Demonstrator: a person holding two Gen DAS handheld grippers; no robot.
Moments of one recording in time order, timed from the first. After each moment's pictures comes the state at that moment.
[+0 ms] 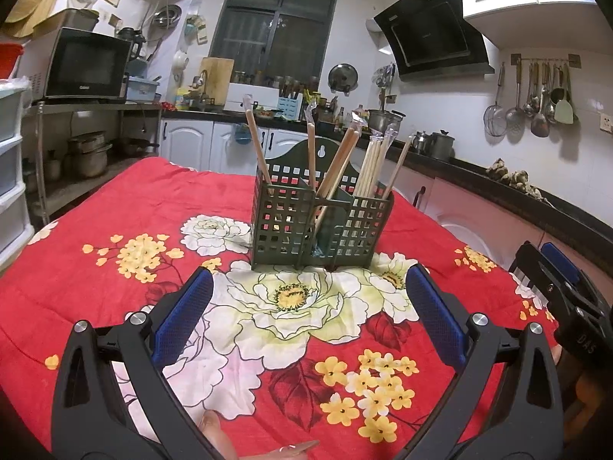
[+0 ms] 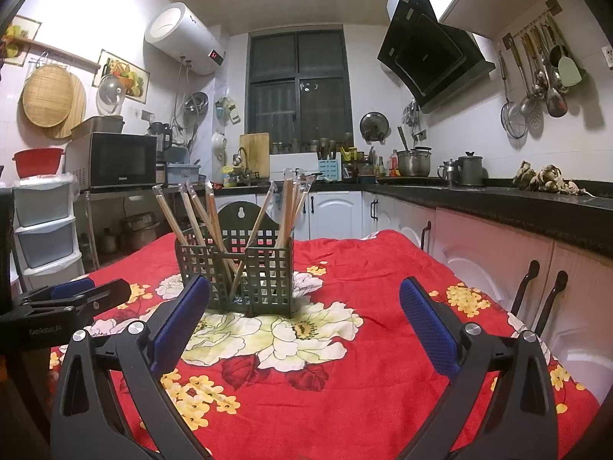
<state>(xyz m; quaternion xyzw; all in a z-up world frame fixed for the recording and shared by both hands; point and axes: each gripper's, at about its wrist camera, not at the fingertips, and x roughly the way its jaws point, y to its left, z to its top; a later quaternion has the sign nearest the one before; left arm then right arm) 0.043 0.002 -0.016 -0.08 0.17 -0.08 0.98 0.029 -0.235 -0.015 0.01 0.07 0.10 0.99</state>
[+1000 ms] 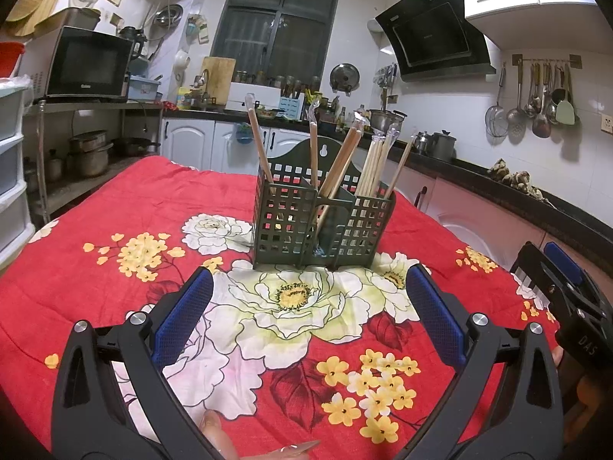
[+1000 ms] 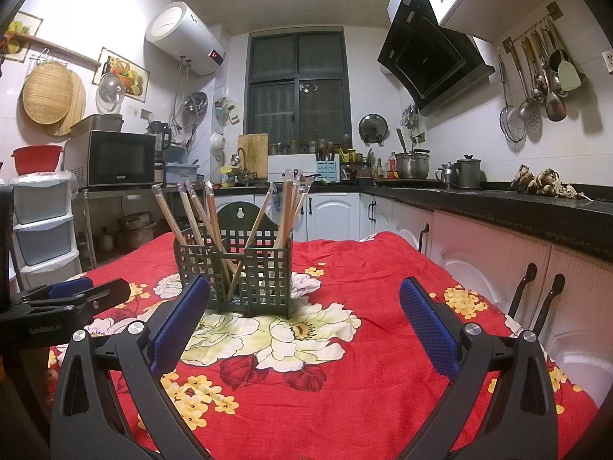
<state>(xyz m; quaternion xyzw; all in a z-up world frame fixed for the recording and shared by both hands) 0.042 0.000 -0.016 -0.08 0.17 -0.07 0.98 0.030 -0.235 -0.016 0.01 0.07 0.09 0.99</state>
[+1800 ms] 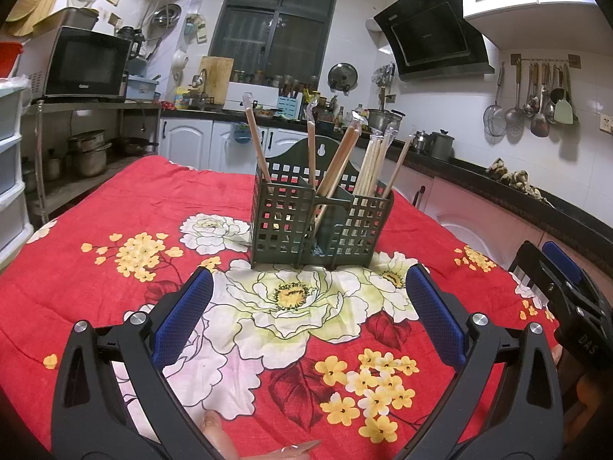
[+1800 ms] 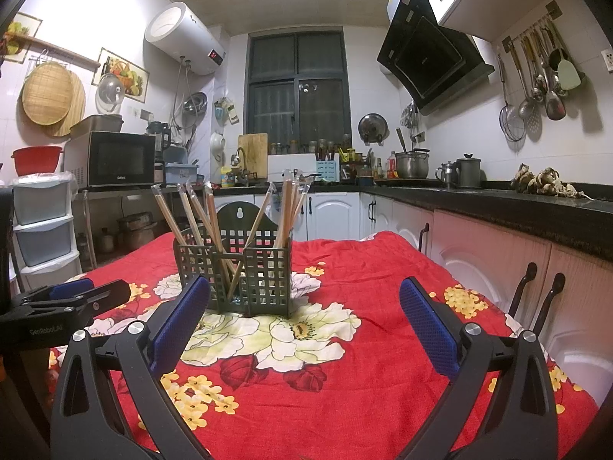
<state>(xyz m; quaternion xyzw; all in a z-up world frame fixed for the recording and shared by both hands) 0.042 -0.001 -0.016 -0.08 0.17 -0.08 0.98 0.029 -0.235 -0.016 0.01 0.07 0.10 0.99</state>
